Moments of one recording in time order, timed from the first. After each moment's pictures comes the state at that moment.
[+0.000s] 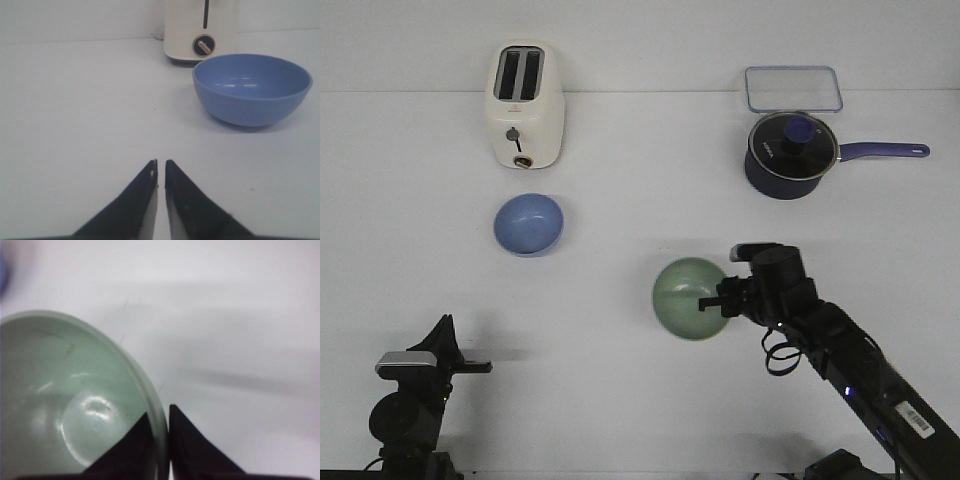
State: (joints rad) left arm 0.04 0.00 0.03 -0.01 0.01 0.06; right arm 0.45 1.20 0.88 -0.53 -0.14 0.42
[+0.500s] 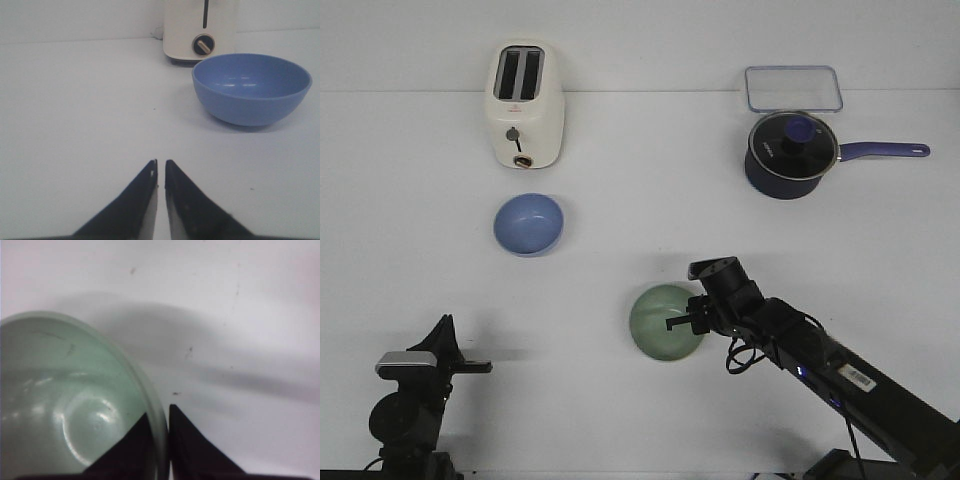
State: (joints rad) left arm 0.04 0.00 0.03 -0.01 0.01 0.06; right arm 0.58 1.40 0.88 -0.51 -0.05 0.44
